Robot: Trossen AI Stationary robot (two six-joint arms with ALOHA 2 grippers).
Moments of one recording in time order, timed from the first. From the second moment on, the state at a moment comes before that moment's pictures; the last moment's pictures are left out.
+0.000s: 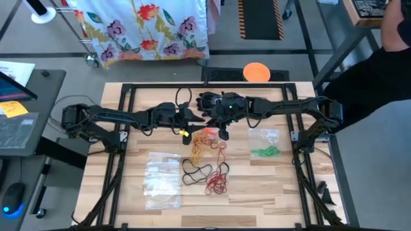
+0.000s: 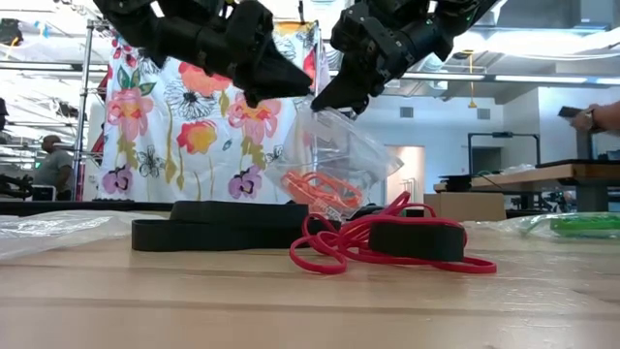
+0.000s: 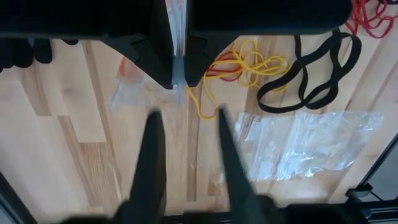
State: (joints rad) left arm 0.18 1.41 0.72 0.43 0.10 -0.06; right arm -0.23 1.63 1.11 -0.09 -0.28 -0.10
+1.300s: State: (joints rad) left arm 0.18 1.43 0.72 0.42 0.11 -0.01; right arm -0.23 1.63 1.11 -0.09 -0.29 -0.10
